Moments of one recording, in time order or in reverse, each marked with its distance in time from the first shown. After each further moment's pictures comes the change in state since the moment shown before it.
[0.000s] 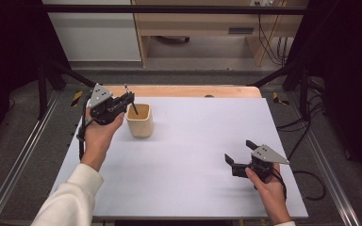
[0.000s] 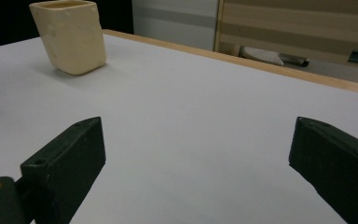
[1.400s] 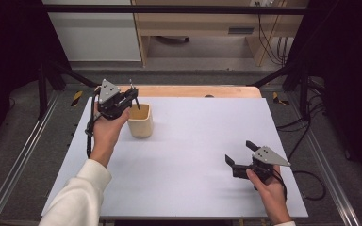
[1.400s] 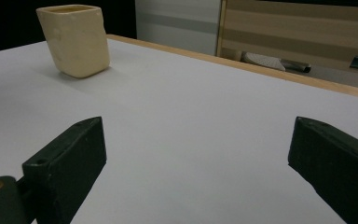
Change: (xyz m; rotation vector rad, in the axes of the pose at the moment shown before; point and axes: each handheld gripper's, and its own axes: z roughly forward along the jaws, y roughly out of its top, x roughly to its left) left arm -0.002 0.001 0.022 0.008 0.057 0.031; right arm 0.000 -0.004 -0.002 -0.024 0.012 0.000
